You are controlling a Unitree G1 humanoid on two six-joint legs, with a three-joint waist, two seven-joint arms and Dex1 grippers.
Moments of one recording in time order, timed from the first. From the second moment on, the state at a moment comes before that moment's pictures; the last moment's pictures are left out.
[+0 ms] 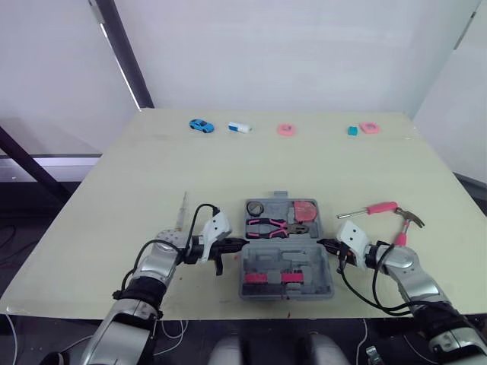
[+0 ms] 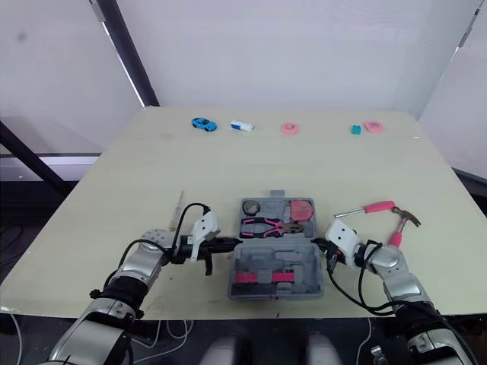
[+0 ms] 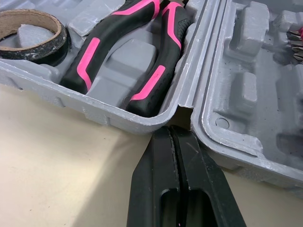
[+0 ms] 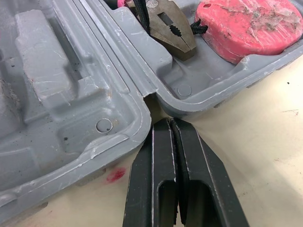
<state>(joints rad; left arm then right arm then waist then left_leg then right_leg) -0.48 0.48 -0.16 0.66 -0.08 -0.09 -1.18 -0.29 -0.47 0.17 0.37 0.01 -0.06 0.87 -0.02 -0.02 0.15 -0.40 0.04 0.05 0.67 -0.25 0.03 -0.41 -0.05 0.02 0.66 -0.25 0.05</state>
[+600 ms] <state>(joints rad) -0.47 0.48 -0.15 0.65 -0.08 -0.09 -1.19 -0.31 -0.44 0.17 0.40 0.00 -0.07 0.87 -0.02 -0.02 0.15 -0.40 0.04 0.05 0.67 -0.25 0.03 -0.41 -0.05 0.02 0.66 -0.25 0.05</state>
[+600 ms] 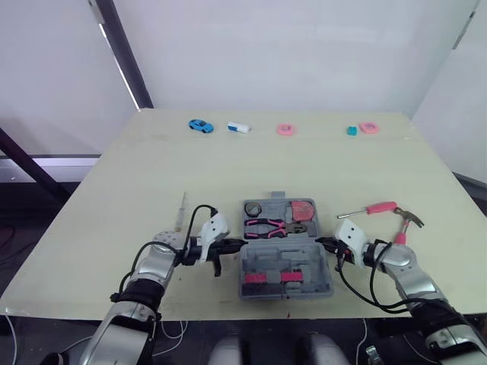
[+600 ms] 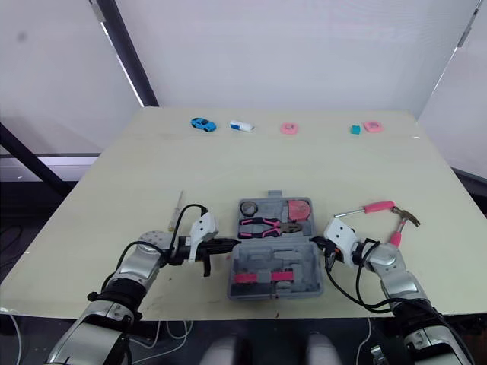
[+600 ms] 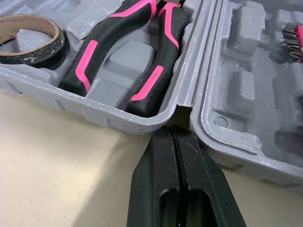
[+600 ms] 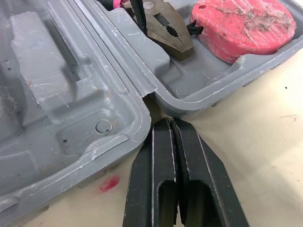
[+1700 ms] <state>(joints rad) -0.46 0.48 -0.15 0.64 -0.08 -0.09 -1.20 -0.30 -0.47 0.17 0.36 0.00 -0.03 0.87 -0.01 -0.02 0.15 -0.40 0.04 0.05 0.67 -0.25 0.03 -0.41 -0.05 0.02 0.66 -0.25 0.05</state>
